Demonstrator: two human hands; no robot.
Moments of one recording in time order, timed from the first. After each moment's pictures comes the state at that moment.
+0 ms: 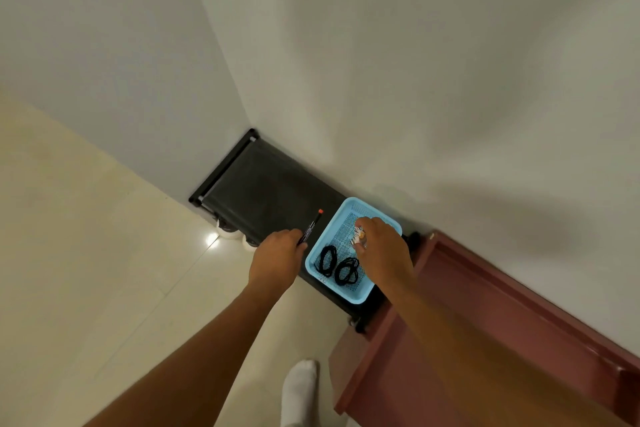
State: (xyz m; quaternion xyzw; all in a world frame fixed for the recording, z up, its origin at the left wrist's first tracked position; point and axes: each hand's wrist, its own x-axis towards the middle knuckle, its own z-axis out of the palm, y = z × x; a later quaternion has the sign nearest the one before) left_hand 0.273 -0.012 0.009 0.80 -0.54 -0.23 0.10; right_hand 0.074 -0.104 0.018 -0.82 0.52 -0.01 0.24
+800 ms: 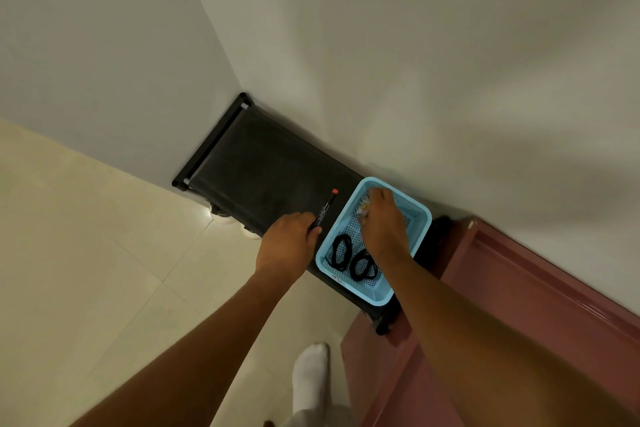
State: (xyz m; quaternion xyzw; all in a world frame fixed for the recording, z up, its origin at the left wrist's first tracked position) left_hand 0.292 -0.041 -0.058 0.78 -0.55 -0.27 0.10; right_hand 0.123 -0.136 -0.090 -0.76 0.59 -0.06 0.27
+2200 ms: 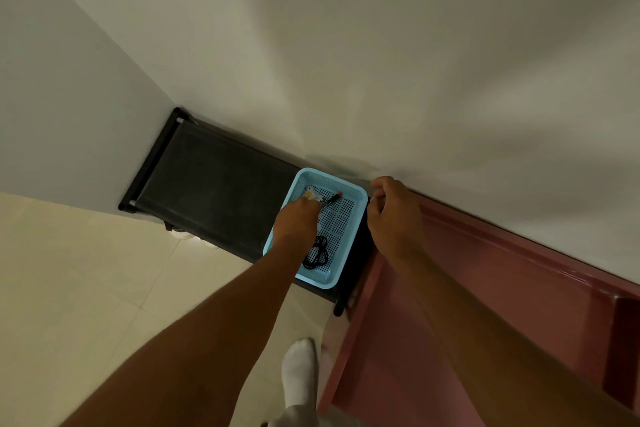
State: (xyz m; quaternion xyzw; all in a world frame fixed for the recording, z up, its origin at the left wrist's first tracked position) left_hand 0.187 -0.109 -0.071 0.73 -0.64 -0.23 -0.07; right_hand 0.004 -0.133 -0.027 -0.65 0.65 -0.23 0.31
